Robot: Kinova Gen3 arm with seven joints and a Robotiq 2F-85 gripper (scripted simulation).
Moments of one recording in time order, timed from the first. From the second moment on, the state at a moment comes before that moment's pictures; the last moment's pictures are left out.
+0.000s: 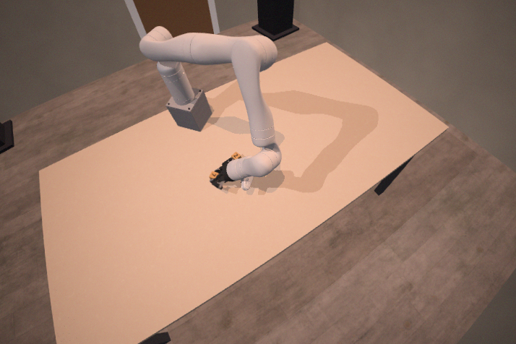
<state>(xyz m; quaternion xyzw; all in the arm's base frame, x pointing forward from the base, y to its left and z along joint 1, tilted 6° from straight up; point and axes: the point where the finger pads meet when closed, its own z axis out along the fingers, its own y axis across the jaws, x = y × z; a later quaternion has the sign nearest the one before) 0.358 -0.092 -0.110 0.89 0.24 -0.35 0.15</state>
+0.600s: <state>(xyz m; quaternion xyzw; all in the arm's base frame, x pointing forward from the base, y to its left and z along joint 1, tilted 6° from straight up) 0.358 -0.092 -0.110 0.89 0.24 -0.35 0.15</state>
